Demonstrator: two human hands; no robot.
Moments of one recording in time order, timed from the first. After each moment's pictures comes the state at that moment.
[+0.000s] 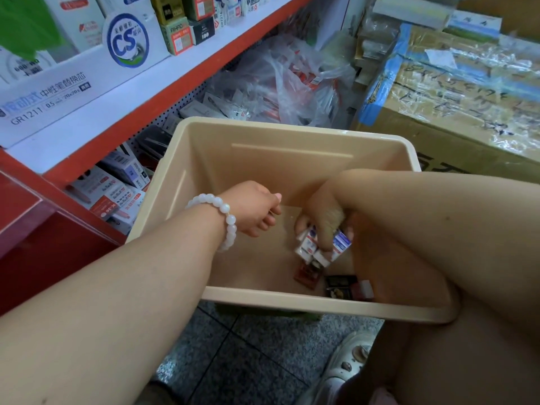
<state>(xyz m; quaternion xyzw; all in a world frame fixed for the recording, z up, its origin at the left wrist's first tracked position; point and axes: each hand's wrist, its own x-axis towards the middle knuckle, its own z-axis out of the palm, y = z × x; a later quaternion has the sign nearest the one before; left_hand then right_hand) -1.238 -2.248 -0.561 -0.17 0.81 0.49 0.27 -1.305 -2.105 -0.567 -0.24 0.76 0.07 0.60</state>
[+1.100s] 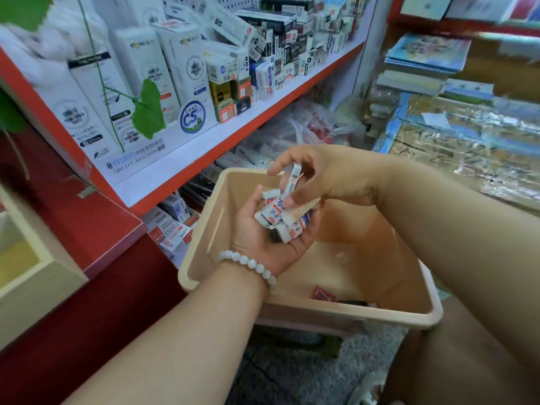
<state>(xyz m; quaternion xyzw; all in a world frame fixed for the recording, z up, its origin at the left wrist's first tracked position) -1.186 -2.235 -0.496 -0.17 0.10 0.97 0.17 -1.264 -2.121 -0.427 -0.28 0.79 -0.44 0.32</state>
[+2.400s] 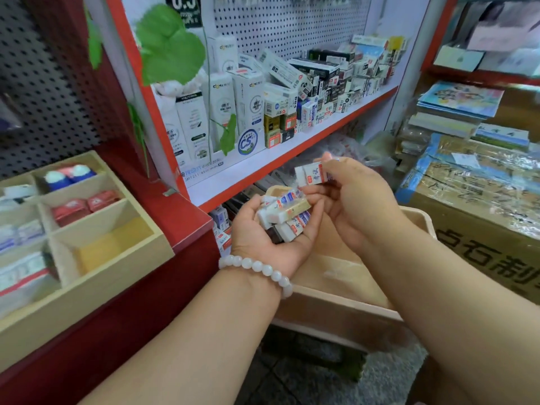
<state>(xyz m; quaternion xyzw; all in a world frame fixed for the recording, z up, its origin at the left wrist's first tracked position) -1.113 -2.258 -0.425 -0.20 0.03 0.98 -0.03 -1.174 -2.170 -0.401 -0.05 0.55 -0.82 0.14</state>
